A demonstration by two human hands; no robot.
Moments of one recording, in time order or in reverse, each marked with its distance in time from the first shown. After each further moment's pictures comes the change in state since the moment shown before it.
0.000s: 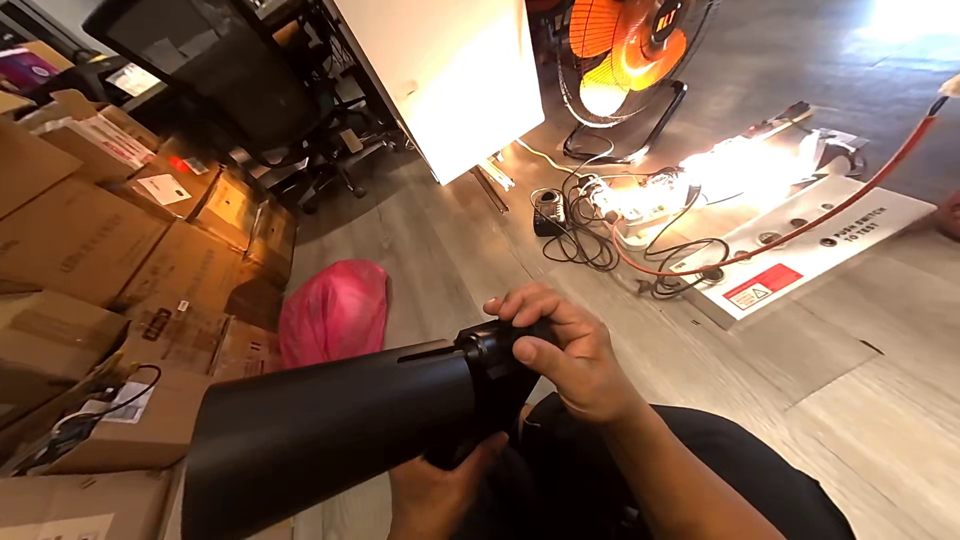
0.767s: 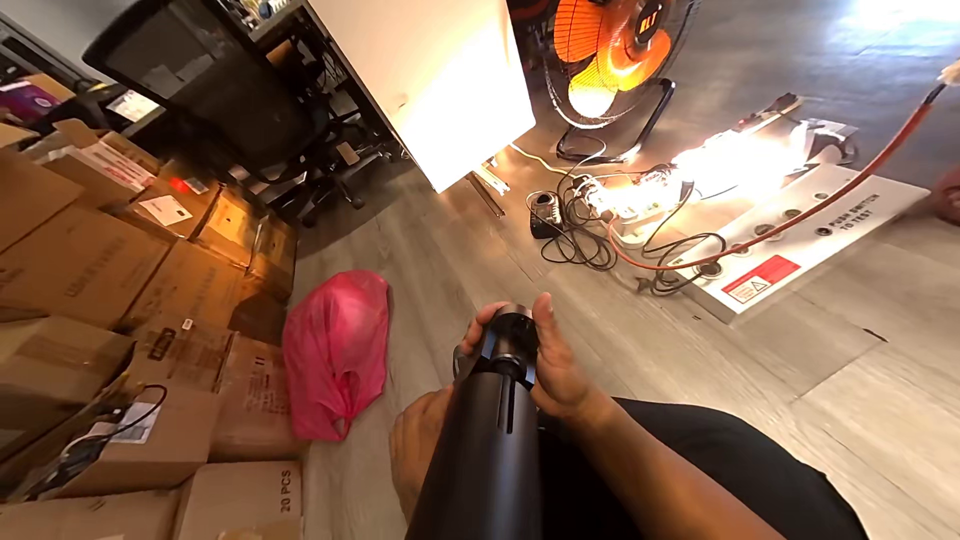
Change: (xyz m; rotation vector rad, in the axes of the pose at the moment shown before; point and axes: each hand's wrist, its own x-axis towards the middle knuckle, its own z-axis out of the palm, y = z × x) left_hand 0.014 -0.006 -0.001 0.703 -0.043 0.314; right_hand -0.009 0.038 0.014 0.773 0.102 0.427
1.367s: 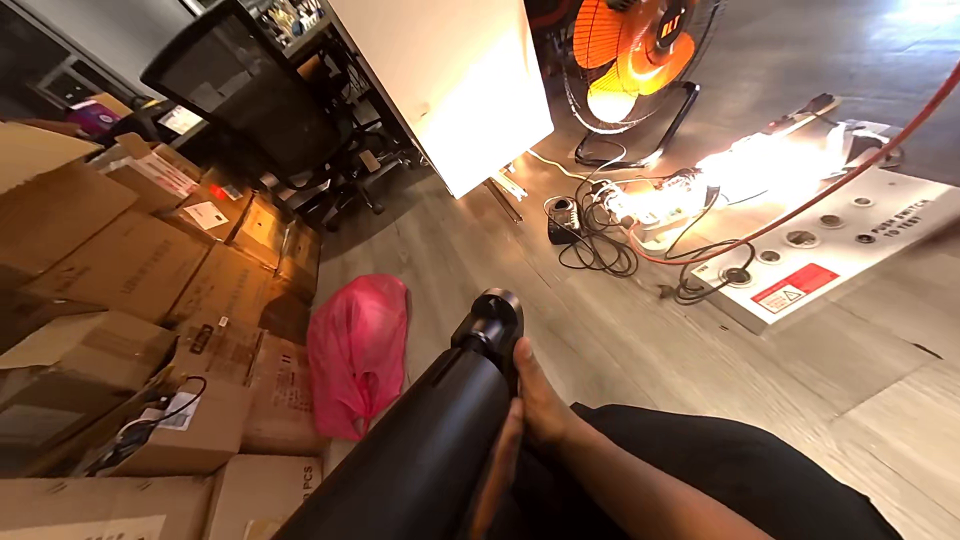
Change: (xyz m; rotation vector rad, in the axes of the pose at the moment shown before) left_hand 0.017 0.044 -0.004 -0.653 0.103 -0.191; right_hand -0.012 0.040 0.023 -0.343 0.180 -0.038
